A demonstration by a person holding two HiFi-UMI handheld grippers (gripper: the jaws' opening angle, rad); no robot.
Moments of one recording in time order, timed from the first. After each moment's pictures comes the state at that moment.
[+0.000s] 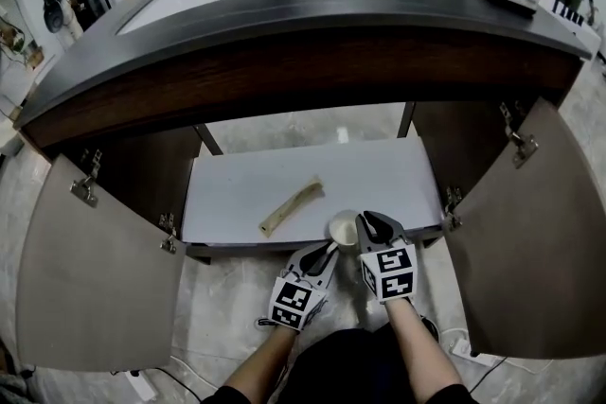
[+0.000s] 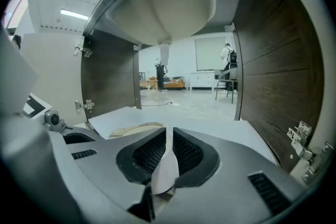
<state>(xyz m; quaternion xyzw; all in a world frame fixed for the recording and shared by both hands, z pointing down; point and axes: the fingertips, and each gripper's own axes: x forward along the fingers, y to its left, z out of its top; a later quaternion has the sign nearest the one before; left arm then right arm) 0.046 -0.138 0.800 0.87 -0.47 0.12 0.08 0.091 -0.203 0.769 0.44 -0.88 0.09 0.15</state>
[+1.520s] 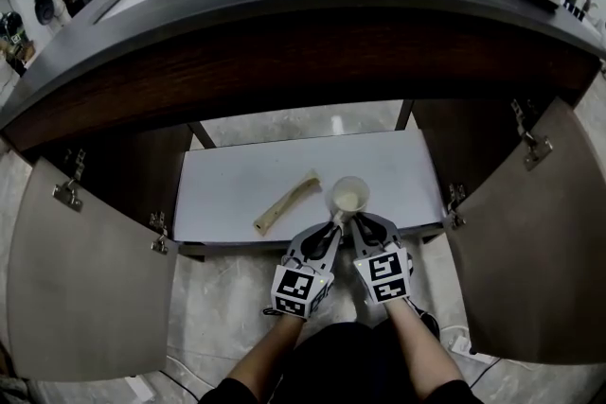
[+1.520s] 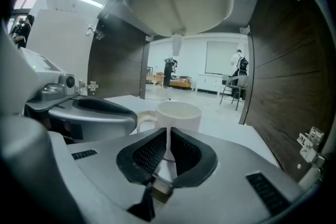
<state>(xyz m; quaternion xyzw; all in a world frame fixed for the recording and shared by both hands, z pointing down) 0.045 -0.179 0.787 0.87 -0.49 0.05 0.07 0.080 -0.206 0.803 0.42 -0.89 0.03 0.19</state>
